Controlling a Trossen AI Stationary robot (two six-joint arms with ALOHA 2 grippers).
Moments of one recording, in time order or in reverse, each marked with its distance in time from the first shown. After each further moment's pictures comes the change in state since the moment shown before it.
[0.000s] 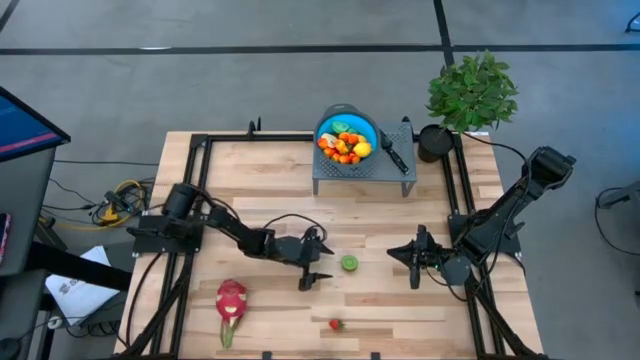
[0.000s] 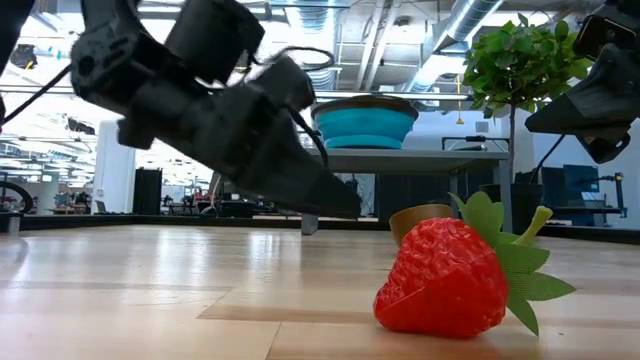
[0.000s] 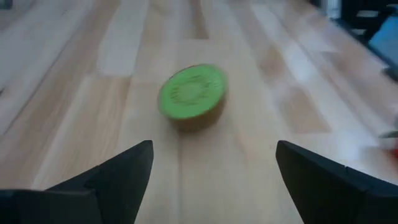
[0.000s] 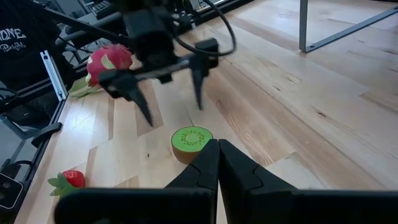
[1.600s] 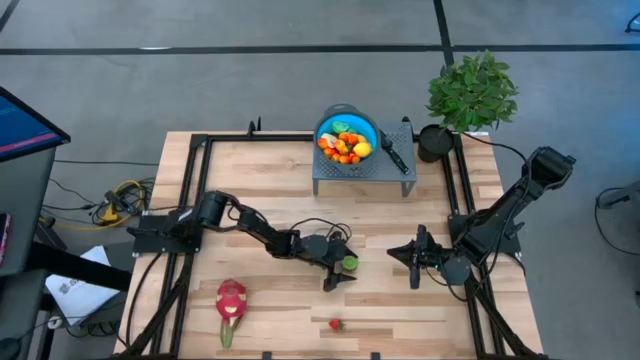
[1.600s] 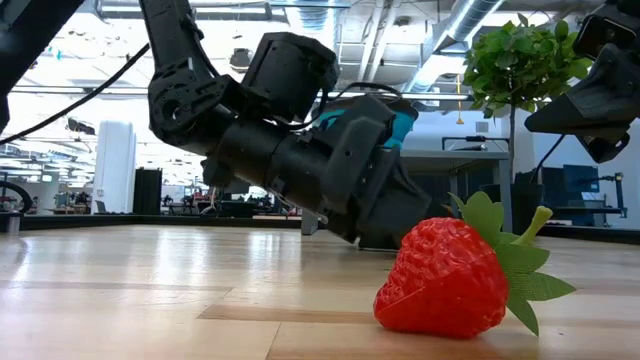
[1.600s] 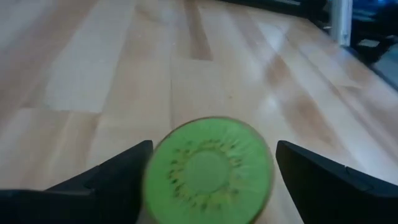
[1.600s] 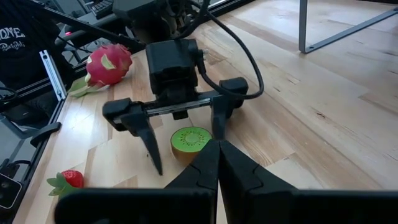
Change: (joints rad) left arm 0.055 0.268 0.305 0.021 0.134 -0.059; right arm 0.000 0.000 0.000 0.000 0.002 -0.007
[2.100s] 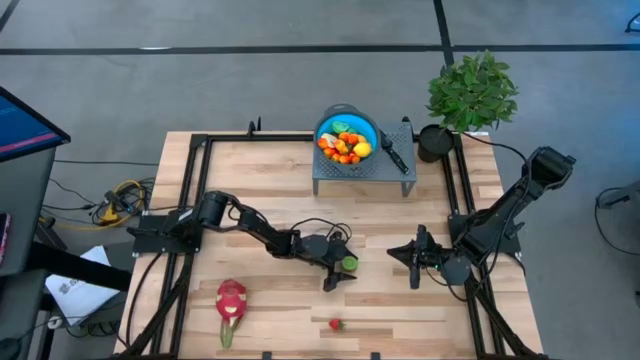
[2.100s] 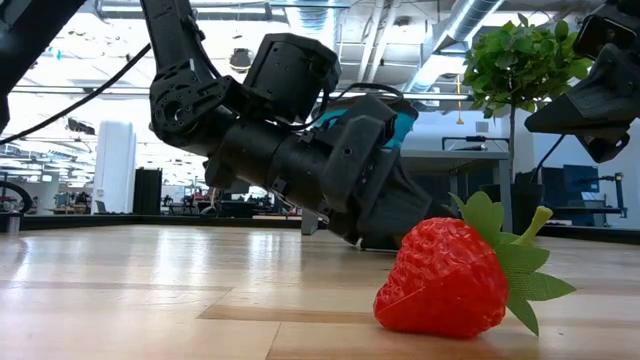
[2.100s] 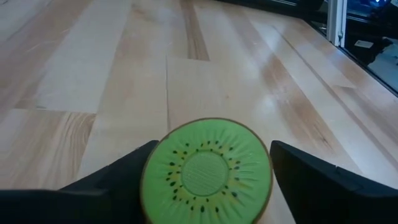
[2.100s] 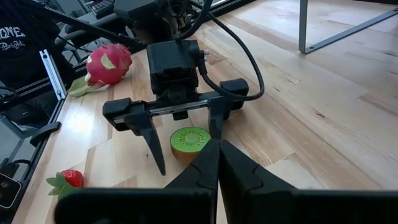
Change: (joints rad) left arm 0.002 0.006 0.004 0.001 0.019 -0.008; right arm 0.000 0.000 0.000 0.000 0.000 -0.003
